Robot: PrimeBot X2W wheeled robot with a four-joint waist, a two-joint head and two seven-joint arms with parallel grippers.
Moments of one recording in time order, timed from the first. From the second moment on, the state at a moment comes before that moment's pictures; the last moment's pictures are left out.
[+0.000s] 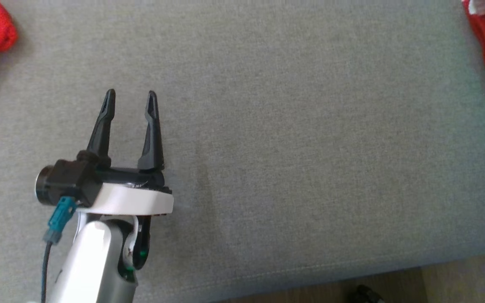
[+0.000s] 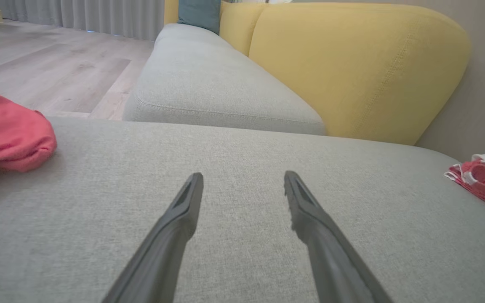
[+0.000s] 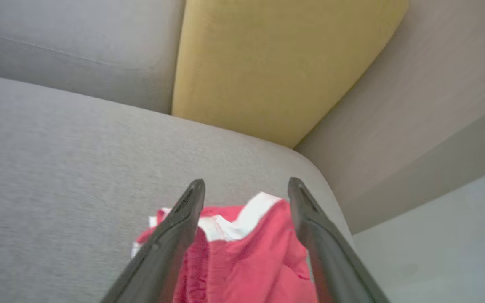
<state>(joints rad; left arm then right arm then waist) -0.21 0.09 -0.27 -0.03 -0.22 0.12 -0.25 -0.95 -0.45 0.01 0.72 -0.03 0.13 0.18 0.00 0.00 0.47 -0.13</state>
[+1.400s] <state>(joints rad) 0.06 0.05 -0.18 0.18 -0.28 0.13 -0.26 -0.04 -0.05 0.05 0.22 0.17 0.13 -0.16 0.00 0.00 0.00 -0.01</state>
